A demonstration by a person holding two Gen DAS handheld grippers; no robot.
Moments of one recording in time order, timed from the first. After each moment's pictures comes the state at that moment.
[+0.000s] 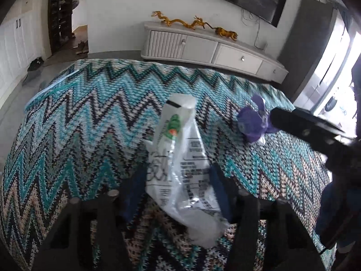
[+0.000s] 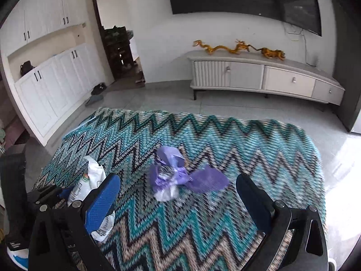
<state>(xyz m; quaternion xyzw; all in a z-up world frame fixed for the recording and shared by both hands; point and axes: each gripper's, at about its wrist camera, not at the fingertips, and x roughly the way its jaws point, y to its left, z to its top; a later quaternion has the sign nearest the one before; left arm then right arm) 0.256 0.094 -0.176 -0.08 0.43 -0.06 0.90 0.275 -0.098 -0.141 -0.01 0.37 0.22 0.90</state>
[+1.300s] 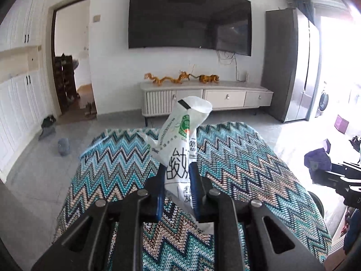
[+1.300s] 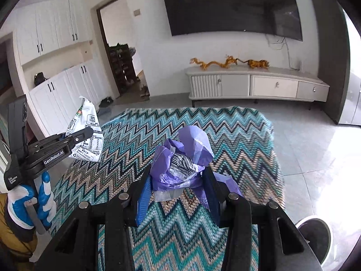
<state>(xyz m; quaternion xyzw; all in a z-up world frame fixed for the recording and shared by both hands) 0.072 0.059 -0.039 0.01 0.26 -0.06 0.96 0.048 -0.210 -0.062 0.03 0.31 0.20 0.93</state>
